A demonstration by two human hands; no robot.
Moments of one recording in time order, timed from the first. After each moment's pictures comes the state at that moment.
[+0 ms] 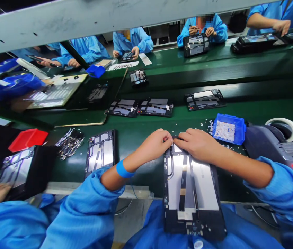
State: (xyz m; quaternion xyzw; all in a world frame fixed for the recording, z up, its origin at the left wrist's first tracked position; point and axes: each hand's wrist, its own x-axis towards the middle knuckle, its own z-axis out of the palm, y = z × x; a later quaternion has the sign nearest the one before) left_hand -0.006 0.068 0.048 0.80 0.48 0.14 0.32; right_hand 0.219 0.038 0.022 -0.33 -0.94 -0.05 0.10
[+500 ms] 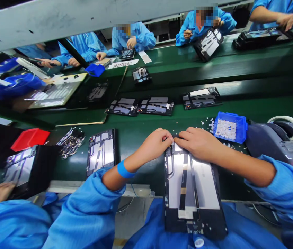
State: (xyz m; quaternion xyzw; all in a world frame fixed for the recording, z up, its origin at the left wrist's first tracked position) left_hand -0.007 0.065 0.044 0.79 0.49 0.15 0.33; right_hand 0.220 0.038 0.021 -0.33 -0.94 -0.04 0.10
